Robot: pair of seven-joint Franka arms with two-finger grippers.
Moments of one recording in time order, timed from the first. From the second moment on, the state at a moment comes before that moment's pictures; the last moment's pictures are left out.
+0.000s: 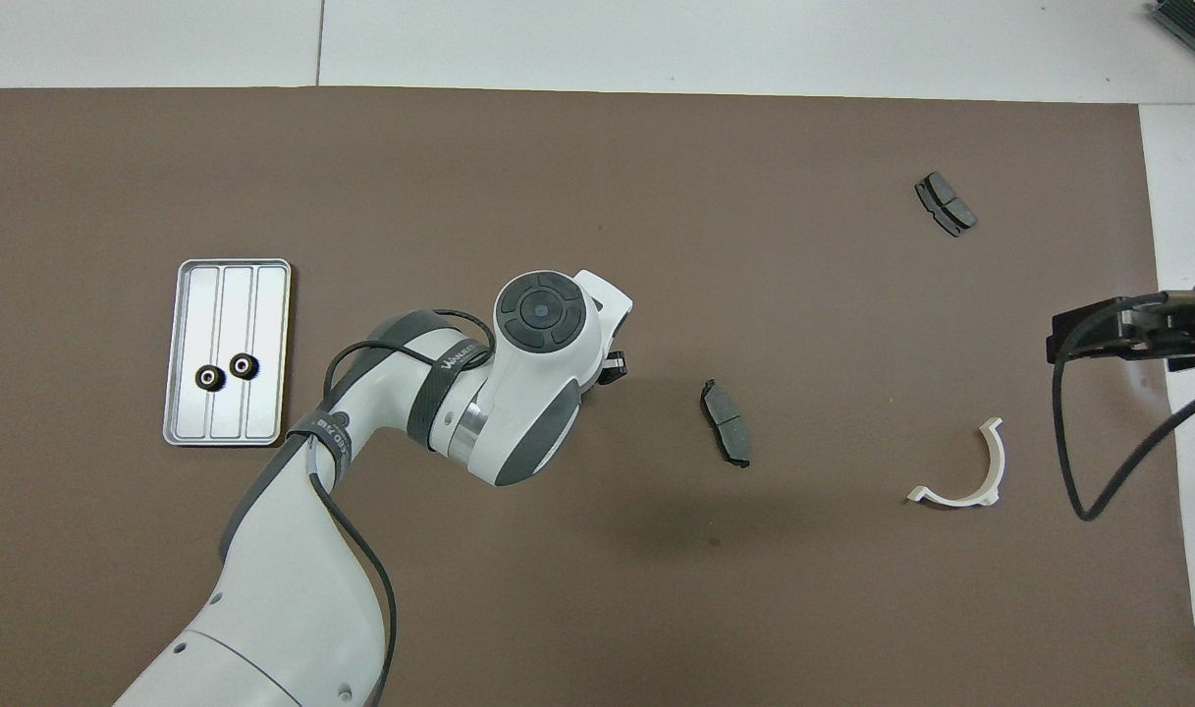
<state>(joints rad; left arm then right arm) -0.64 0.48 -0.03 -1.75 -0.08 2.22 -0.72 0.03 -0.07 -0.01 -1.62 -0.03 1.51 0.12</state>
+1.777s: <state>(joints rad) -0.18 0.22 0.00 -1.89 -0.06 2.04 -0.09 0.03 -0.07 -0.01 -1.62 -0.03 1.51 0.12</state>
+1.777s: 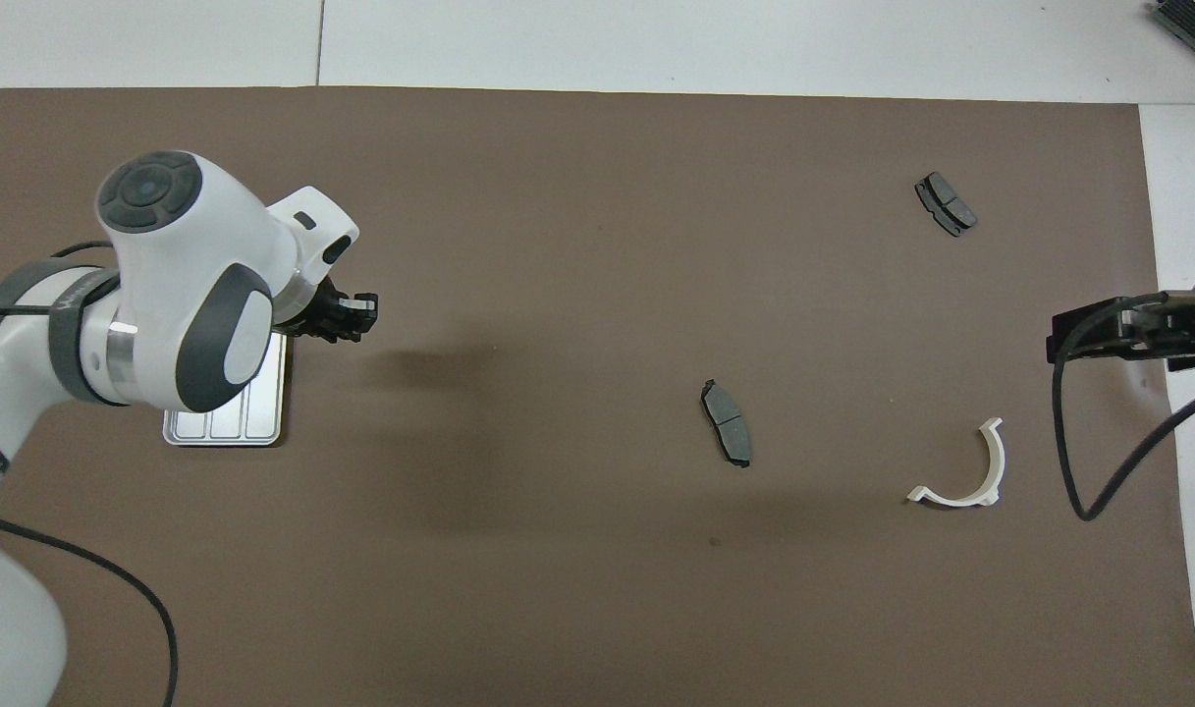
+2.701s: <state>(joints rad) -0.06 0.14 0.00 -2.06 -0.06 2.13 0.17 0.03 -0.07 -0.01 -1.62 -0.03 1.51 0.12</state>
